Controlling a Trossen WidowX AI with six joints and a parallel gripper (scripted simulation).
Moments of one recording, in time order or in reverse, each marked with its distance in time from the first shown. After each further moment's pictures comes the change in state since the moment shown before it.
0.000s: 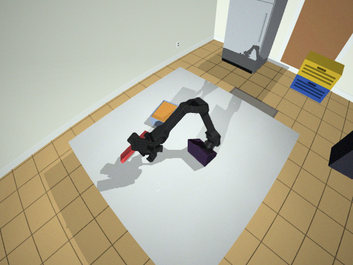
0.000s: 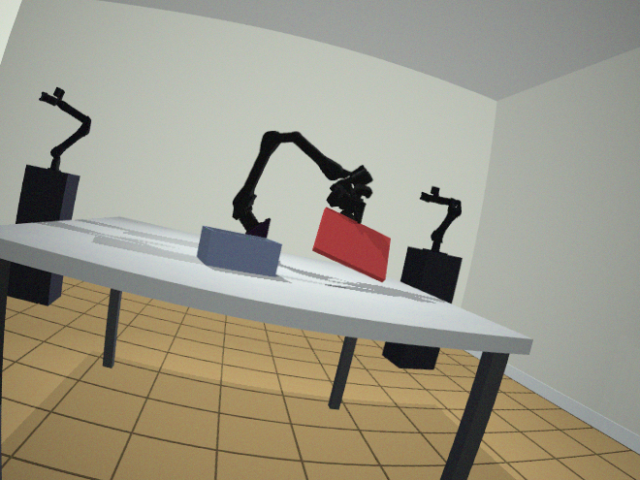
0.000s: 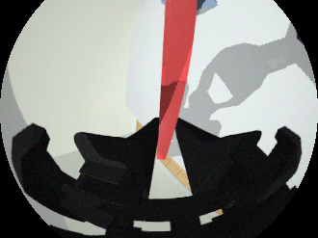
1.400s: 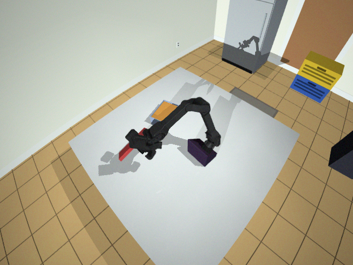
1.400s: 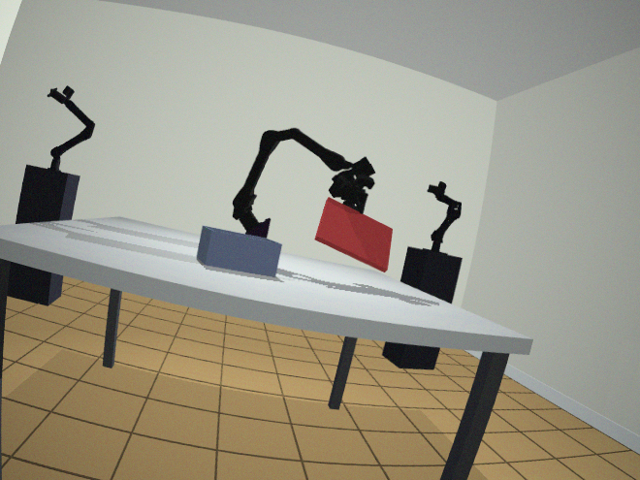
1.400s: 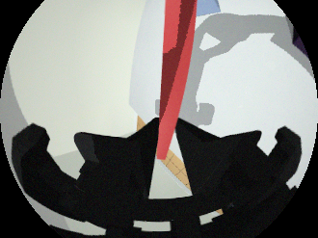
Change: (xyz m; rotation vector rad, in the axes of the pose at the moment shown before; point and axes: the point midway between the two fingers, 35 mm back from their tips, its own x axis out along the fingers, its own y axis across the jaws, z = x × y) arm -0.021 0.024 -0.001 -0.004 -0.002 -0.002
